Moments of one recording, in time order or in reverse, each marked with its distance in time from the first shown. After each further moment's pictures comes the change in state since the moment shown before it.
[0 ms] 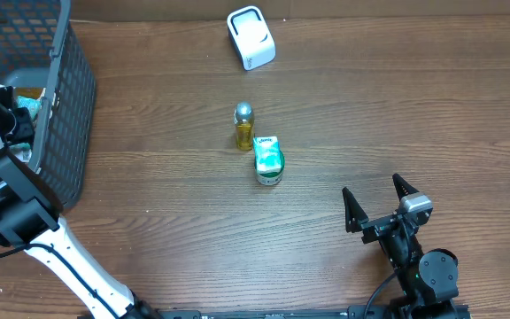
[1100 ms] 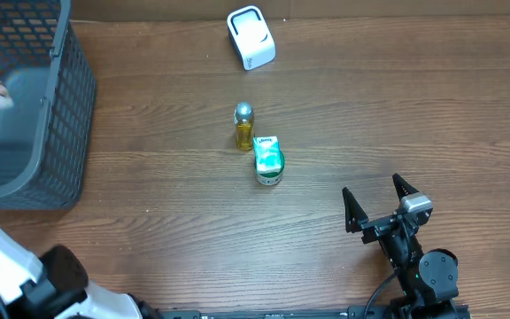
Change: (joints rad) left arm -0.026 -0.628 0.301 -0.314 0.405 -0.306; right arm 0.000 0.000 0.000 0.001 0.000 0.000
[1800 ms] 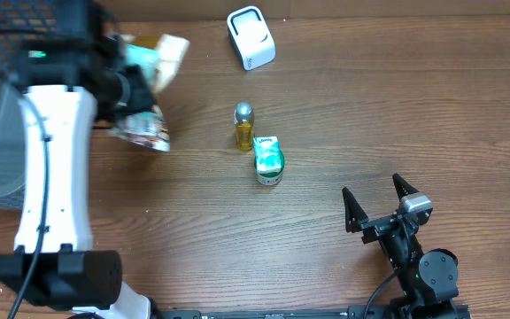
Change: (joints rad) left arm -0.620 -0.012 -0.533 0.010 -0.174 -0.259; right arm 0.000 0.000 0.000 0.000 0.000 0.000
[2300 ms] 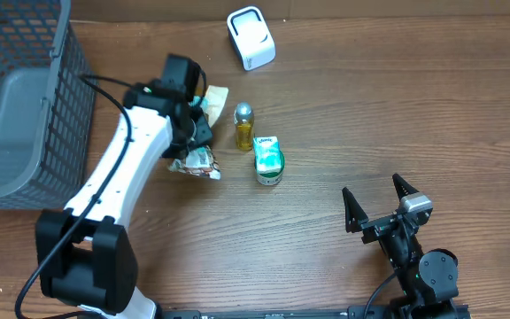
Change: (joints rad) left arm -0.220 0.005 -0.457 0.362 -0.139 -0.340; right arm 0.000 0.000 0.000 0.000 0.000 0.000
